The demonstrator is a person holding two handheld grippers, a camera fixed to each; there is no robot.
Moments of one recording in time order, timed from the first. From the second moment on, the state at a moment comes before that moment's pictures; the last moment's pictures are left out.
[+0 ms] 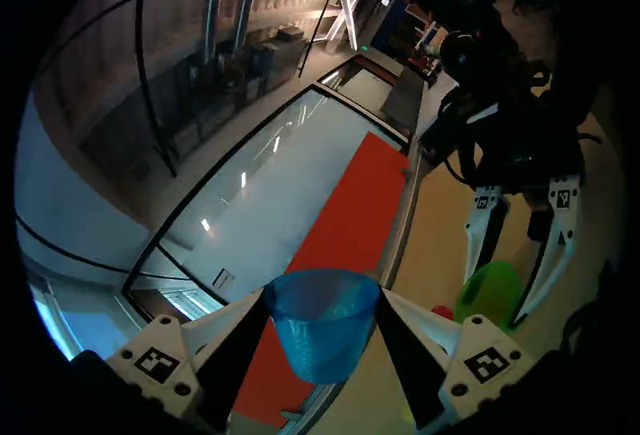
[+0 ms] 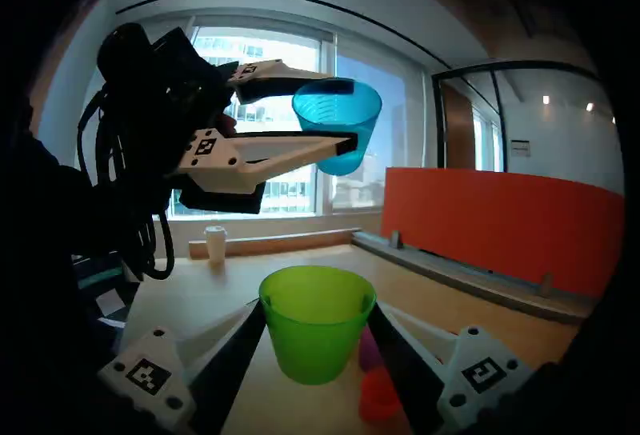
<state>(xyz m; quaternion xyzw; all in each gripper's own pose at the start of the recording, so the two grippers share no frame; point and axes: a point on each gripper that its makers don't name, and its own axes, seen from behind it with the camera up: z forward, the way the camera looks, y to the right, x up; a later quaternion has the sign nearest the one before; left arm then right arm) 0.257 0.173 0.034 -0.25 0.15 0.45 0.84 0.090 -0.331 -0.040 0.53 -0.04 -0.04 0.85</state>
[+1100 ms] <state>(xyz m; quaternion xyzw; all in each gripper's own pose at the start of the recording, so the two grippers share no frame) 0.263 0.183 0.027 -0.24 0.17 0.49 0.82 0.092 -0.327 -0.035 0.52 -0.03 -0.04 0.85</state>
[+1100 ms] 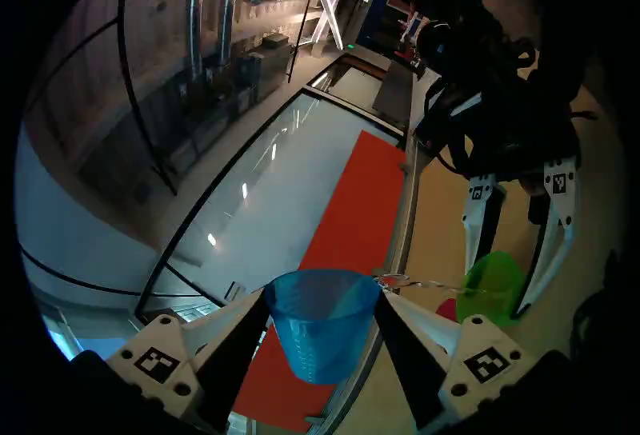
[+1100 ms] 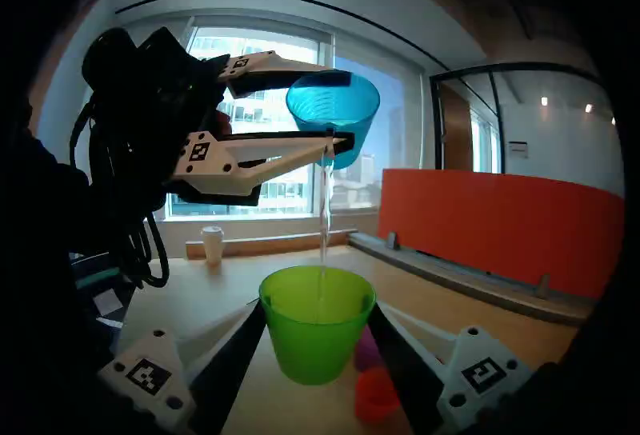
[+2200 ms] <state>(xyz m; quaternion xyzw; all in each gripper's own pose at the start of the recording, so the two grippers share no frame) 0.267 0.184 0.023 -0.24 0.18 0.52 0.80 0.091 -0.328 -0.034 0.52 -0.03 -0.05 0.85</state>
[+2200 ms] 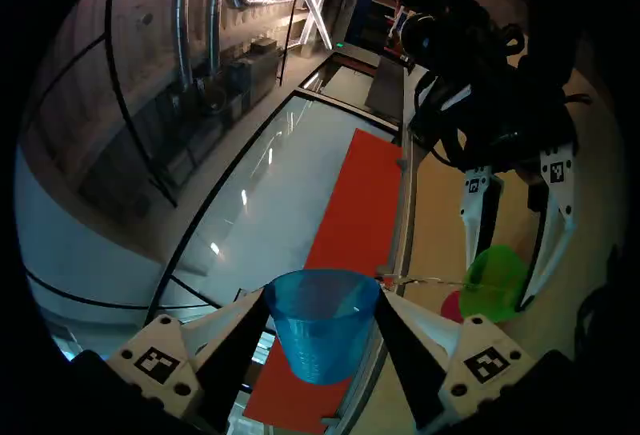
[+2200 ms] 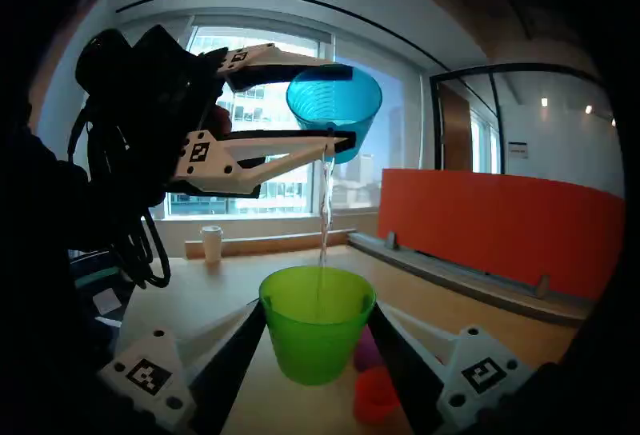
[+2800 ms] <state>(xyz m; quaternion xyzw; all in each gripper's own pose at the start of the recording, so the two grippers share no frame) 0.266 0.188 0.020 -0.23 0.19 0.54 0.78 0.091 -0.327 -0.035 0.52 -0.03 -0.05 0.85</state>
